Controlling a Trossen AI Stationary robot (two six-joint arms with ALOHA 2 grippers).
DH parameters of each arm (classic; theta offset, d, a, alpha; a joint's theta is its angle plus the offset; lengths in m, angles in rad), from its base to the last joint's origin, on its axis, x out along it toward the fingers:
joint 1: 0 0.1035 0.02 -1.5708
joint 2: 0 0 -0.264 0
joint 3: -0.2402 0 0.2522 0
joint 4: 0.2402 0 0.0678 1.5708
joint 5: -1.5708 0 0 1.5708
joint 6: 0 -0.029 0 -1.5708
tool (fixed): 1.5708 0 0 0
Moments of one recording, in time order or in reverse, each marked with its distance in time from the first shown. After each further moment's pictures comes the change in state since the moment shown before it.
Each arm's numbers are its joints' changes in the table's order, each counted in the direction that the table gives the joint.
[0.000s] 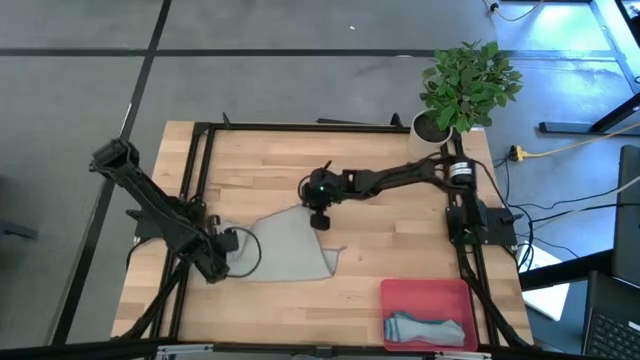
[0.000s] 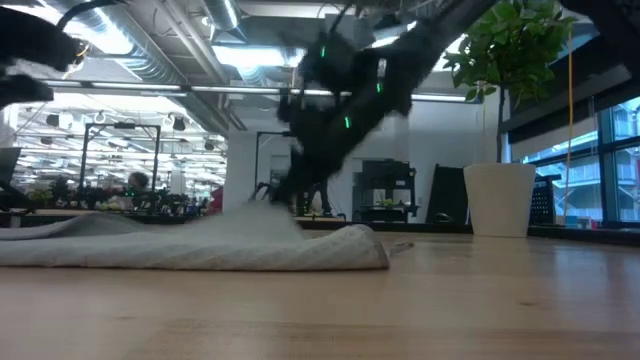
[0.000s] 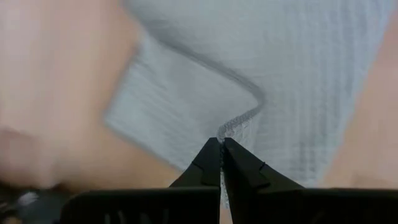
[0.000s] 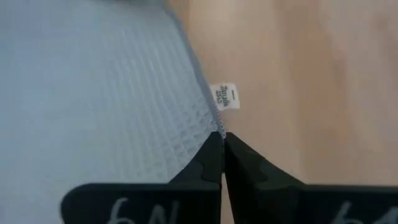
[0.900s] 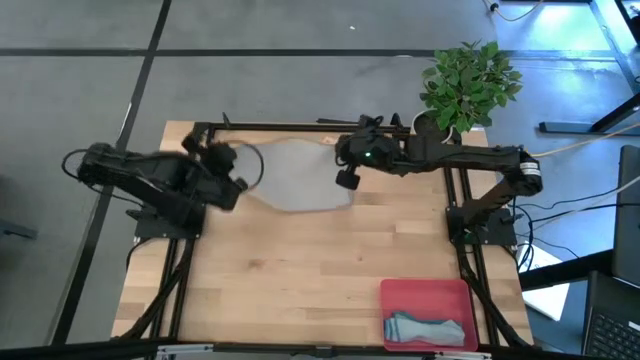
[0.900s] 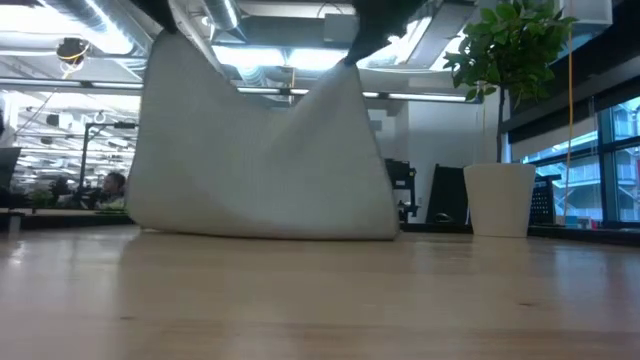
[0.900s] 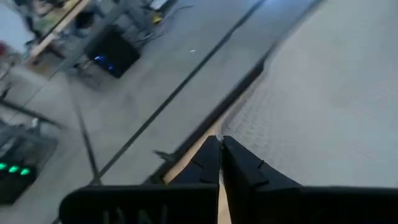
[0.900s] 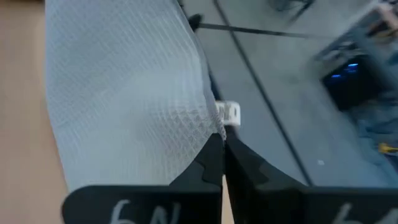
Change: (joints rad) left arm 0.545 -0.078 -0.616 0.523 0.776 -0.226; right arm -0.001 -0.488 -0.174 0.547 -0.564 0.086
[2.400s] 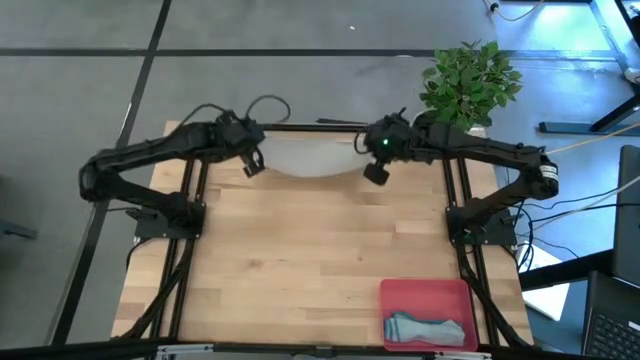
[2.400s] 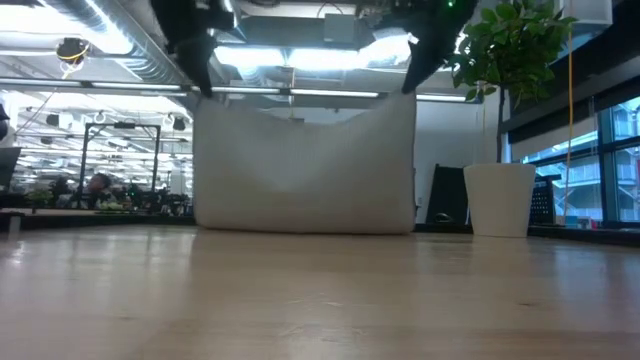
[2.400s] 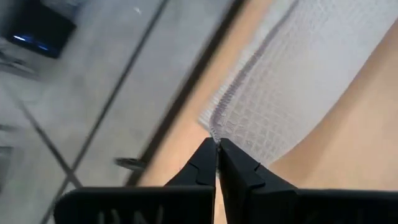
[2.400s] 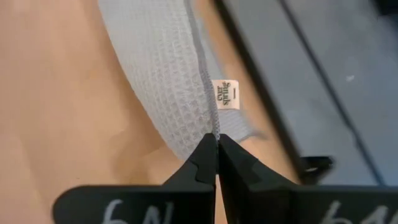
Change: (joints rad) left arm 0.560 0.045 0.160 -0.548 -0.488 -0.787; right arm -0.130 -0.129 0.089 0.336 0.145 -0.183
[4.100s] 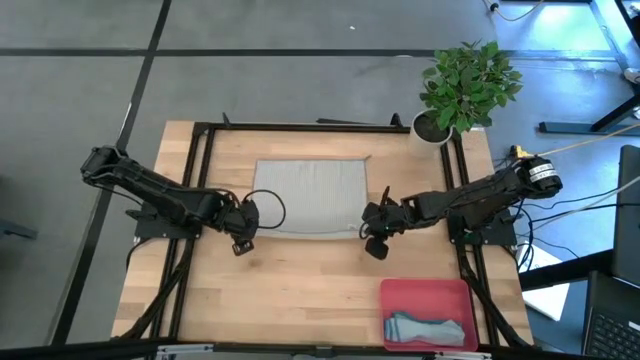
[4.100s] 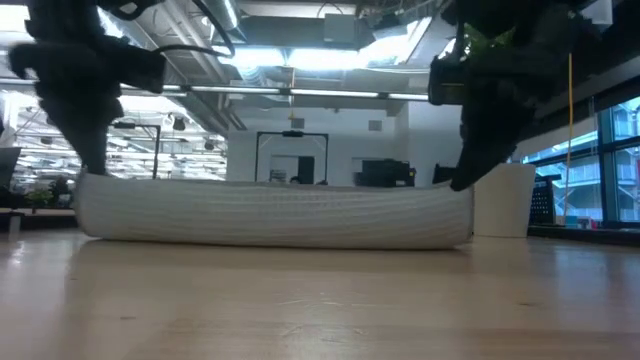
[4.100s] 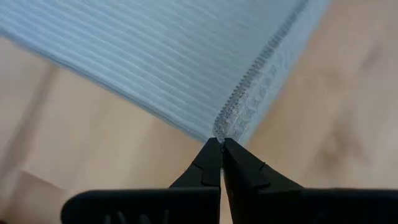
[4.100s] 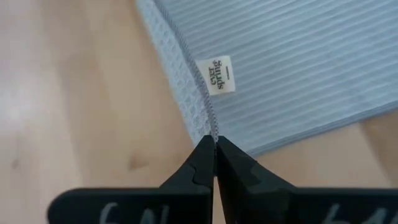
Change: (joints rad) left arm -0.633 0.000 0.452 -0.102 -0.313 0.747; right arm 0.419 0.001 0.634 -0.573 0.223 -0.537
